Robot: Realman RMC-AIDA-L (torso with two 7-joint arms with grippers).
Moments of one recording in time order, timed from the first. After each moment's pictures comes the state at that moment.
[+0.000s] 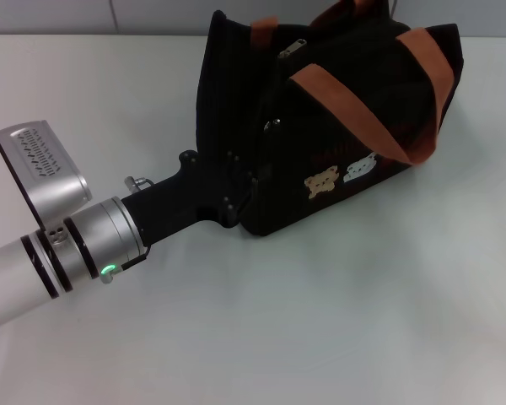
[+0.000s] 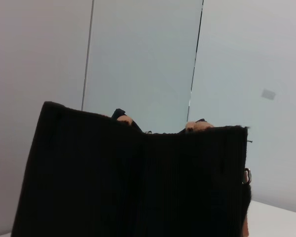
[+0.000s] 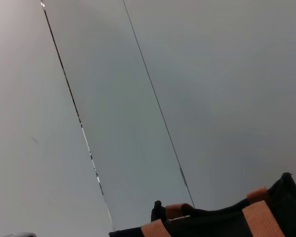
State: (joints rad) left arm -0.63 -2.08 0.75 -0.05 1.50 1.35 -0.61; right arm 0.35 2.01 -0.17 -0.46 -1.95 -1.88 1.16
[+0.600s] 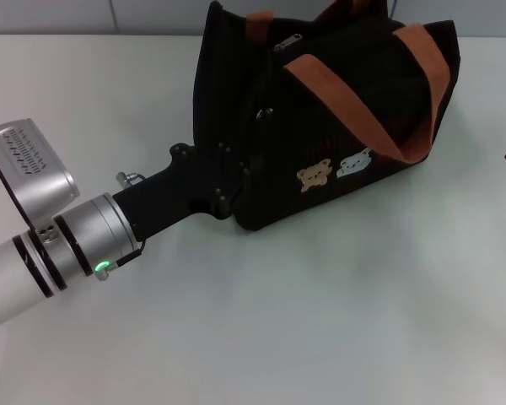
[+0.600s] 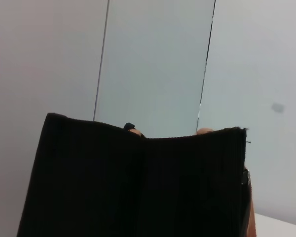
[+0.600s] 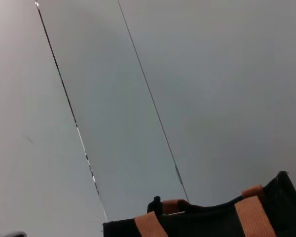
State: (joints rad) left arm -0.61 -2.08 0.72 -0.04 1.50 1.38 -0.62; right arm 0.35 2.01 -0.17 -0.45 -1.95 -1.85 1.16
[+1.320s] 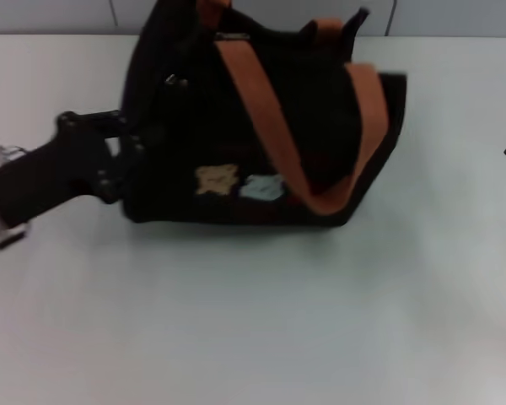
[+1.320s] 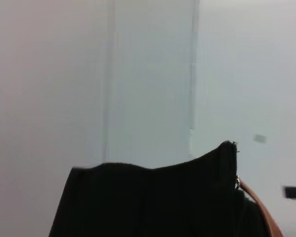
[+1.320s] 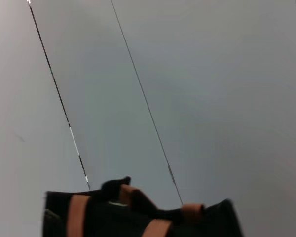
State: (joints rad) left arm -0.36 -2.05 0.80 0.50 1.50 1.63 -0.91; right arm 0.36 2.01 -0.17 -0.45 -1.95 -1.83 1.17
